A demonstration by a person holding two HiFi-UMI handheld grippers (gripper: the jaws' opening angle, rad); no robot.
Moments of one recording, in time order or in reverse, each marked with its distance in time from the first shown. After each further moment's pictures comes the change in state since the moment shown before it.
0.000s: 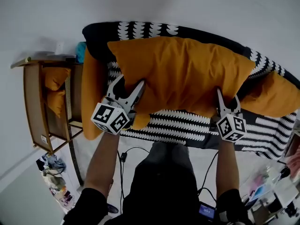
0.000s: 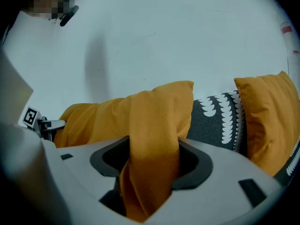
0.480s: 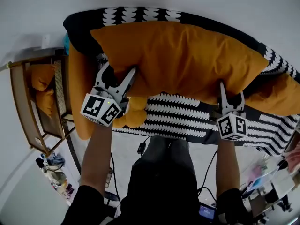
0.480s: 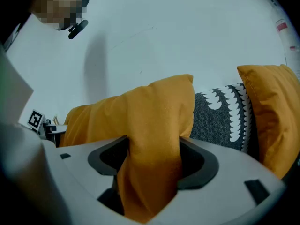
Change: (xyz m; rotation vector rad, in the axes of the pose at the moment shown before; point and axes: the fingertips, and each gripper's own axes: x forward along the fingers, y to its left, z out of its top) left arm 0.042 0.052 -0.026 0.048 0.005 0.012; right arm 0.036 -0.009 -0.015 -0.010 -0.080 -0.021
